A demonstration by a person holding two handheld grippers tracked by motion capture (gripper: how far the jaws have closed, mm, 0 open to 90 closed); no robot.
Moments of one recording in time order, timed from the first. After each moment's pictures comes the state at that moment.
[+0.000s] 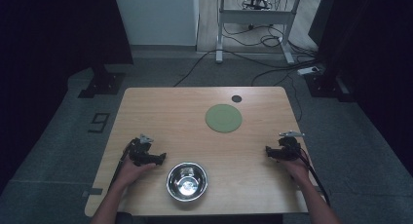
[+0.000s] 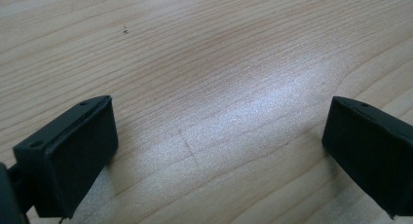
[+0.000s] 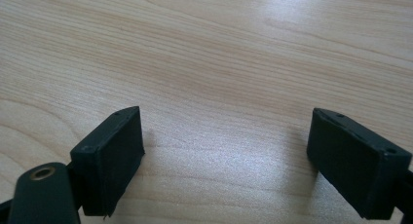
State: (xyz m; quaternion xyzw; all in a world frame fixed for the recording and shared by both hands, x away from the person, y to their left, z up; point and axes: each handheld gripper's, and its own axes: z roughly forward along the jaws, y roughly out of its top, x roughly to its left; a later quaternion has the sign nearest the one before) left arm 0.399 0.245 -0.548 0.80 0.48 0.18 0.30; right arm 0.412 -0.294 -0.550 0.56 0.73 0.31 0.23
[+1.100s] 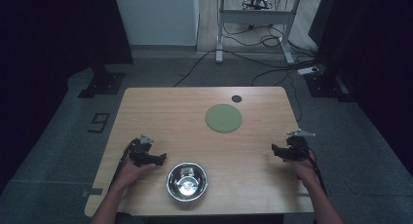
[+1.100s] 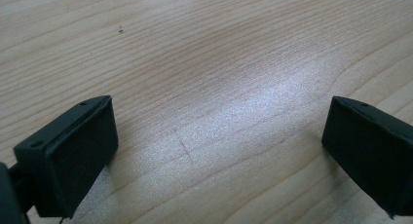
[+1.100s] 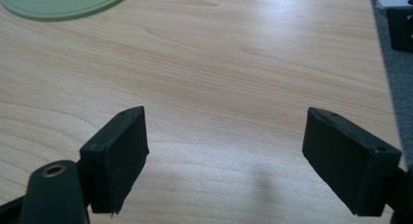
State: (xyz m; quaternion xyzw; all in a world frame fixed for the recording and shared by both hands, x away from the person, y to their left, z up) left arm 0.397 0.244 -0.548 0.80 0.48 0.18 0.30; right arm 0.392 -0.306 -0.518 0.56 0.72 0.33 0.24
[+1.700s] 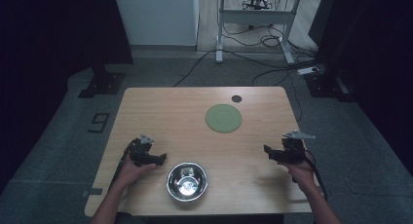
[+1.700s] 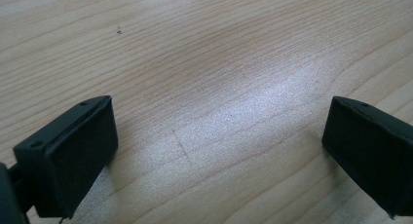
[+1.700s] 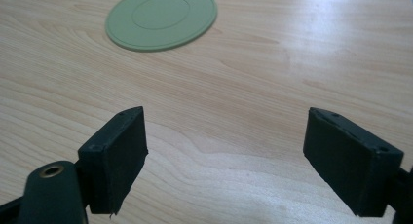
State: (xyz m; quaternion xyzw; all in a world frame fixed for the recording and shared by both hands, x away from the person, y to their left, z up) left arm 0.397 0.244 -0.548 0.81 0.48 0.18 0.30; right arm 0.364 -0.276 -0.486 0.52 0.73 0.39 0.22
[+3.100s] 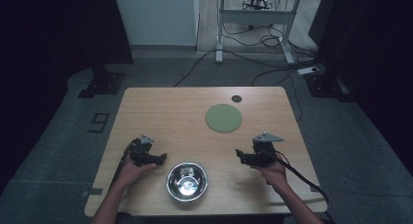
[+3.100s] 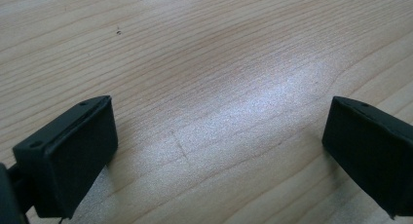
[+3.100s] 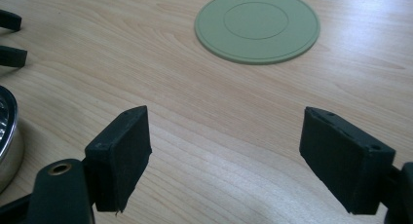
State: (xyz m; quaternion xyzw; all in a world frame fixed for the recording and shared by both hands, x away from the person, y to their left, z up) left arm 0.397 0.243 -0.548 0.80 0.48 0.18 0.30; right arm 0.358 -0.188 -0.486 0.47 0.76 0.41 0.19
